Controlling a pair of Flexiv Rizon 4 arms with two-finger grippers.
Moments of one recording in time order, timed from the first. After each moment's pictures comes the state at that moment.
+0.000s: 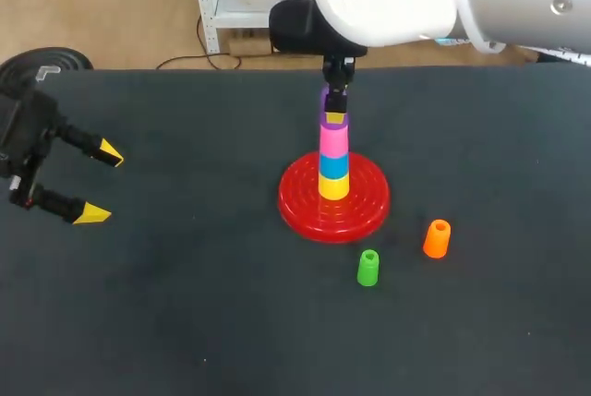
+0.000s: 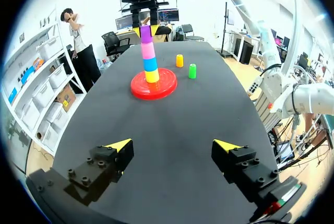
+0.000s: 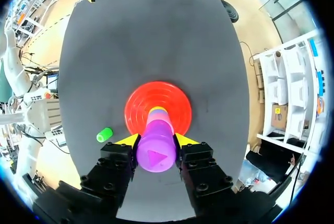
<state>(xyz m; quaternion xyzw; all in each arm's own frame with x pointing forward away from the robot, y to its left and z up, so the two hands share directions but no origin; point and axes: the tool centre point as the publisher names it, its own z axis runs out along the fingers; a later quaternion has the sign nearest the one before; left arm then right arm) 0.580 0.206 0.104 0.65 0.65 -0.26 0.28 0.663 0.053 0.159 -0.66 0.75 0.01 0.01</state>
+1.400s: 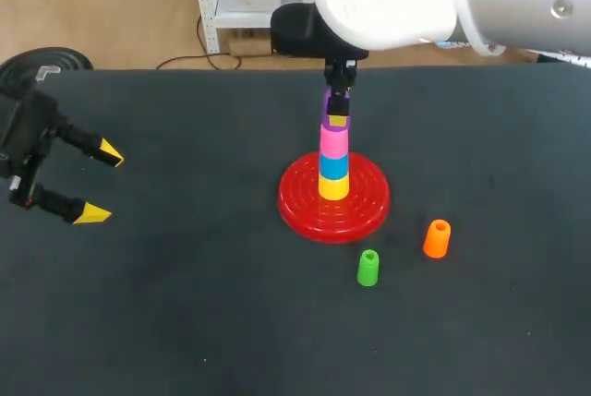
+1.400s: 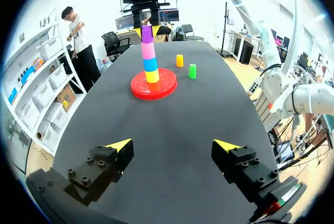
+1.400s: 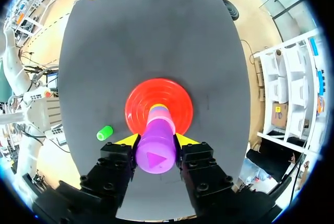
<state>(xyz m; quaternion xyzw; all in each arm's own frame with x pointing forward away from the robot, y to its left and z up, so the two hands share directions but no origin) 0.580 0.206 0.104 0.65 0.65 -0.26 0.28 0.661 0.050 0.156 -0.66 0.75 0.01 0.00</state>
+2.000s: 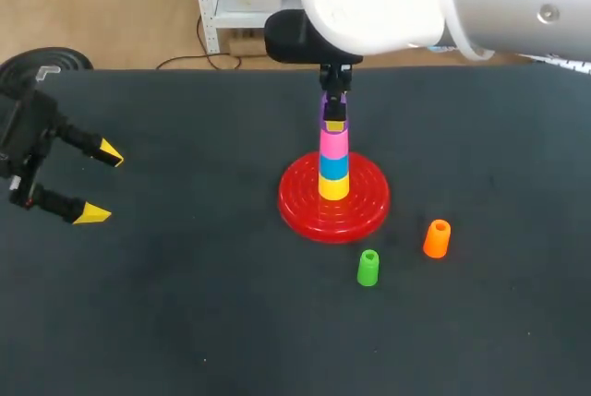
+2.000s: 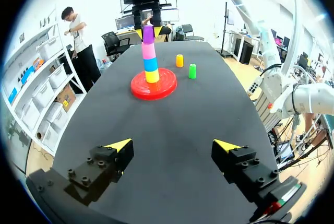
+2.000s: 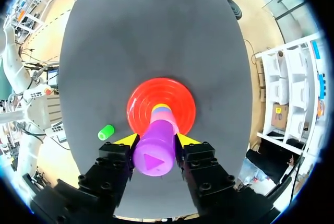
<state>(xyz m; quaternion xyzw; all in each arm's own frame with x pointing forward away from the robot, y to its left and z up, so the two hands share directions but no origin) 0.580 0.206 0.104 0.65 0.65 -0.26 0.28 0.656 0.054 0.153 -0.67 0.75 0.00 -0.01</state>
